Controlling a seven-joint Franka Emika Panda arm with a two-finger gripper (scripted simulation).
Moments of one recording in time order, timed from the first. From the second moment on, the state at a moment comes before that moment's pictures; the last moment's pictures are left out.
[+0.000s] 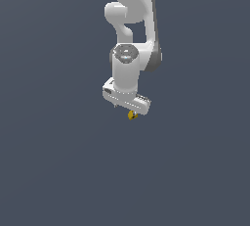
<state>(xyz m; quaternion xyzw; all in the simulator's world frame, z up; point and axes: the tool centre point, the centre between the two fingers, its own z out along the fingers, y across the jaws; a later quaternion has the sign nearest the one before) -0.028 0.002 0.129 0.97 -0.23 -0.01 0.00</state>
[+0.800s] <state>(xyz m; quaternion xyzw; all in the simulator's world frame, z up) -0.051 0.025 0.092 0.91 -0.42 0.00 0.00</state>
